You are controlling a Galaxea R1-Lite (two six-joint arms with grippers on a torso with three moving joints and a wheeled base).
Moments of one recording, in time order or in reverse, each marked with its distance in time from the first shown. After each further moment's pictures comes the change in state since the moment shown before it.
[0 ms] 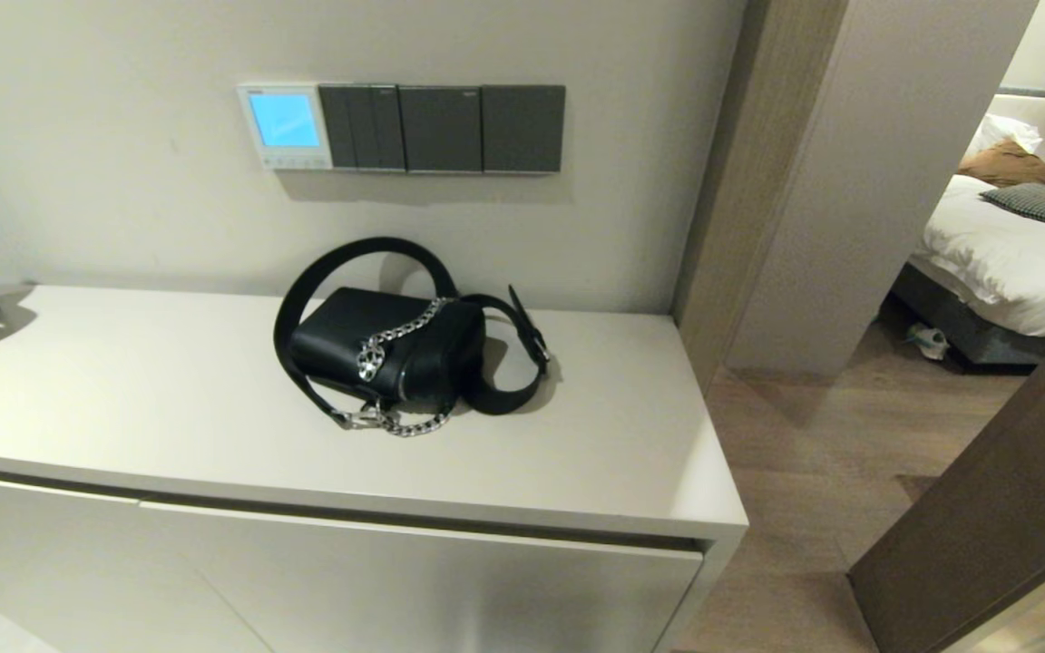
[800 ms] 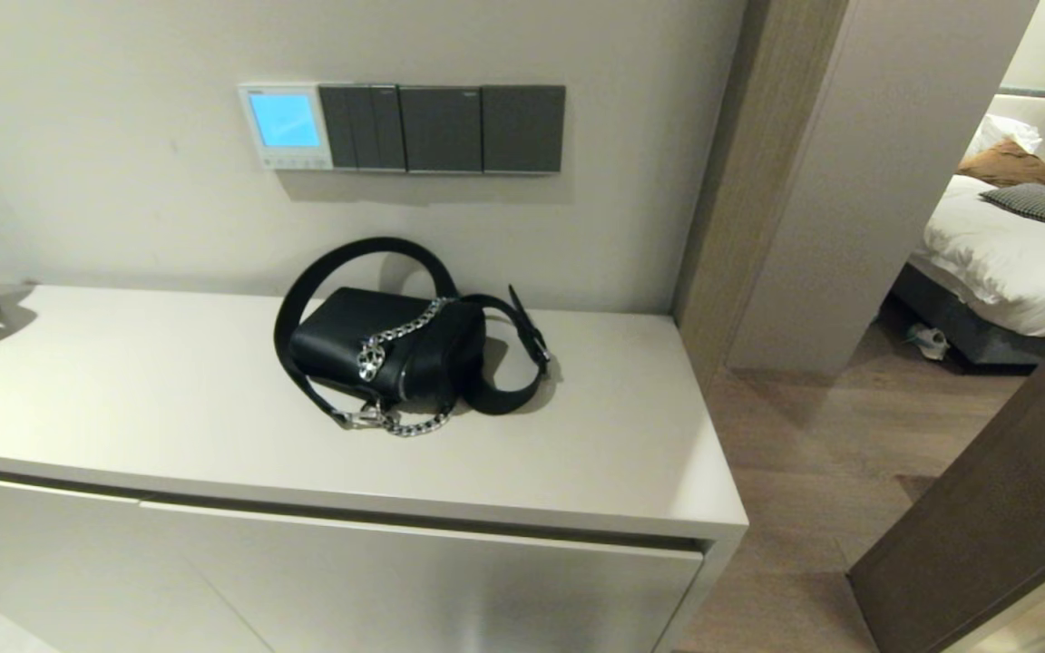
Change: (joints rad) left arm -0.006 -0.124 0.004 0.020 -0.001 -0.066; right arm 0.000 0.000 0.000 0.000 0.000 0.000
